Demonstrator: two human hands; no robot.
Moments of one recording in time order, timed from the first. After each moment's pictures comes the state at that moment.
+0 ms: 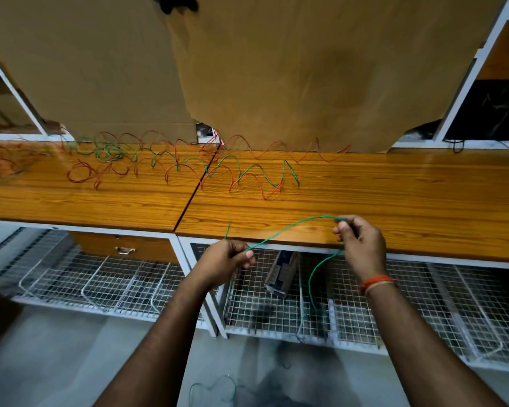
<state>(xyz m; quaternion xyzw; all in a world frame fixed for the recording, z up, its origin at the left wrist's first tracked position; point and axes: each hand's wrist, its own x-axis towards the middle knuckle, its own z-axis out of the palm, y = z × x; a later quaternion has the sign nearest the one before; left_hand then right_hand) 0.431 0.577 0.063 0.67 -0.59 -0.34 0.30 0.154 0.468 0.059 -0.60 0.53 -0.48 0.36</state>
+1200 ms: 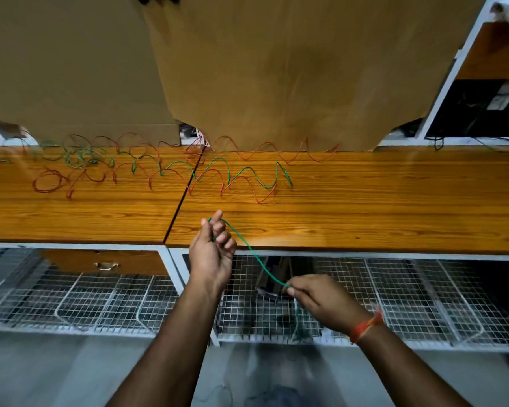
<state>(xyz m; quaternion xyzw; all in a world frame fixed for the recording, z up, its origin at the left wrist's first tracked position) 0.436 0.537 0.075 0.30 -0.07 -0.55 0.78 0.194 0.529 0.037 -0.88 0.38 -0.09 0.26</state>
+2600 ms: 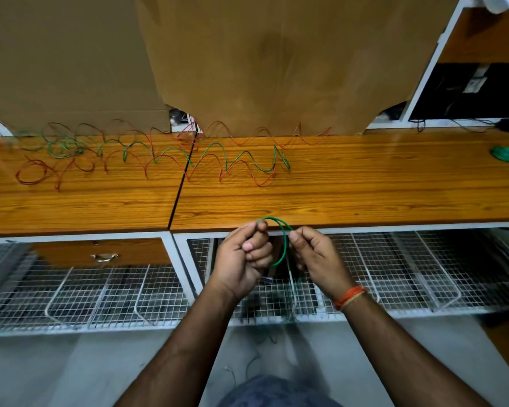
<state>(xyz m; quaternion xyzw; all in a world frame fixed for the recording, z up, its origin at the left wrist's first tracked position) 0.420 0.592 0.075 0.18 -0.18 -0.76 0.60 0.248 0.559 0.048 -0.66 0.40 -0.43 0.47</state>
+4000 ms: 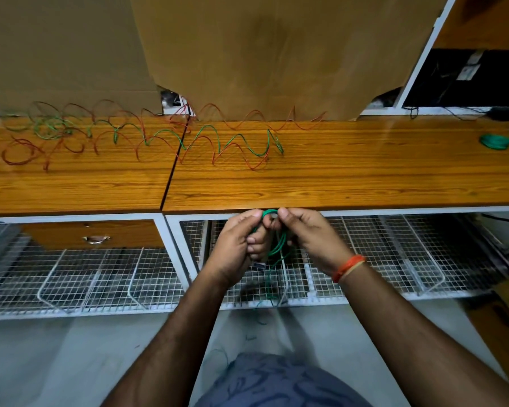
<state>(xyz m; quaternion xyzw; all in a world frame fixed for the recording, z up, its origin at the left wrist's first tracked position) 0.410 0.613 0.072 0.26 -0.37 -0.69 0.57 0.245 0.572 0.083 -0.62 0.39 -0.36 0.58</state>
